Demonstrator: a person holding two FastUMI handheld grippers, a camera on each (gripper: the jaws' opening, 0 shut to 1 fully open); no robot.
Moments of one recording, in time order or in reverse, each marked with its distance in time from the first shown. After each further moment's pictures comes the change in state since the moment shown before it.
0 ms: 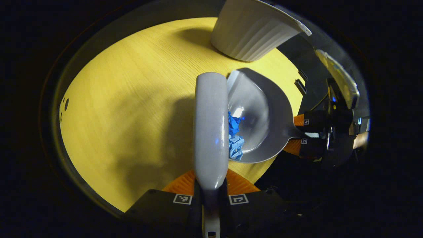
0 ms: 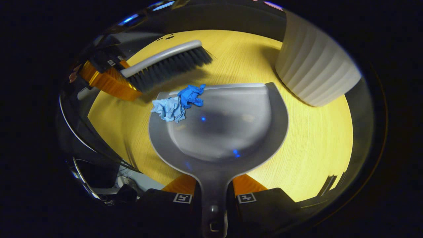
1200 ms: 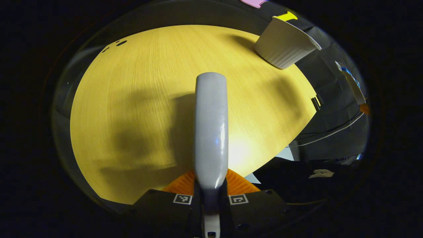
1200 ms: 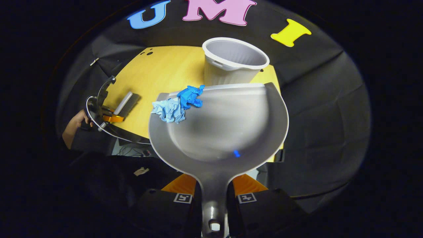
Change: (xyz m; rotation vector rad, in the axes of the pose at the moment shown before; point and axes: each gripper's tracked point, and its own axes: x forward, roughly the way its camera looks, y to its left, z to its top) left arm 0.023 0.001 -0.116 -0.314 -0.188 0.083; right arm -0.251 -0.113 0.027 -0.012 0.010 -0.240
